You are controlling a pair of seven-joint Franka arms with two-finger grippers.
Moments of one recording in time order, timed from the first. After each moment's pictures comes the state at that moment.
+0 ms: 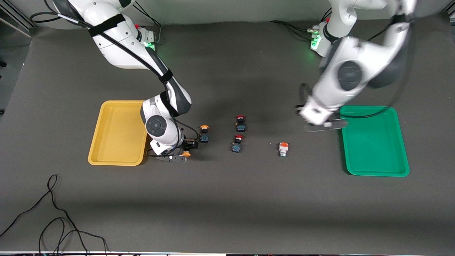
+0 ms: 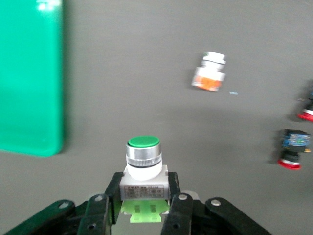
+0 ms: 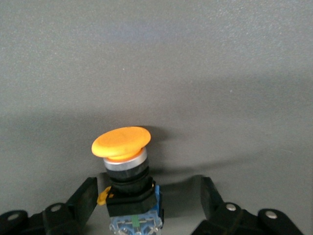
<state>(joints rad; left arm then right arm) -0.22 0.06 -0.09 -1.97 -0.04 1.86 -0.45 0.51 0.65 -0.05 -1.84 0.13 2.43 0.54</state>
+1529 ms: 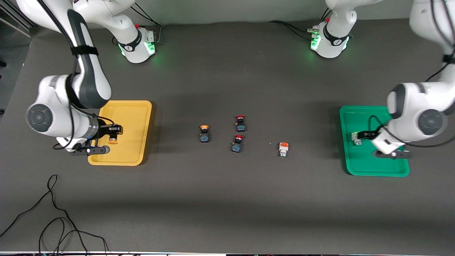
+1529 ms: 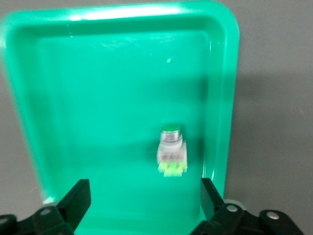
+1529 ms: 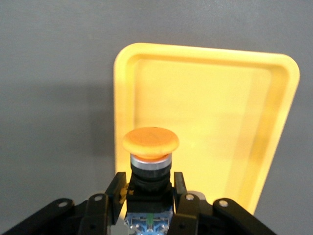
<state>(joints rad) 0.17 0.32 -0.10 -1.92 0.17 2.03 0.03 0.49 0.26 -0.44 -2.01 0.12 2.06 -0.05</state>
